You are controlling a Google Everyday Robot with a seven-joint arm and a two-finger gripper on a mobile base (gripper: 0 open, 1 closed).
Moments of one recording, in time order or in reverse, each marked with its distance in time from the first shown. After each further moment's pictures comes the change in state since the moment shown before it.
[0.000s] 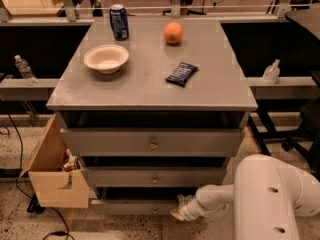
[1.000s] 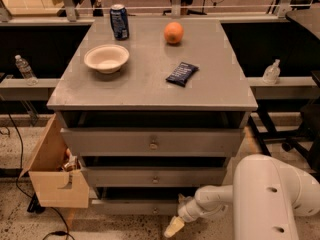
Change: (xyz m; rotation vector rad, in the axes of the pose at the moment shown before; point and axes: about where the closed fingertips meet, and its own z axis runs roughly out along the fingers) arm 0.000 0.000 0.000 0.000 0.000 0.000
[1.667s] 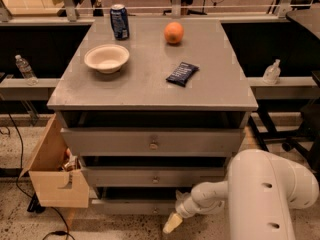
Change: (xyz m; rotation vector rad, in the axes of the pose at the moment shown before) arm -0.016 -0.005 -0.002 0.030 0.014 -0.062
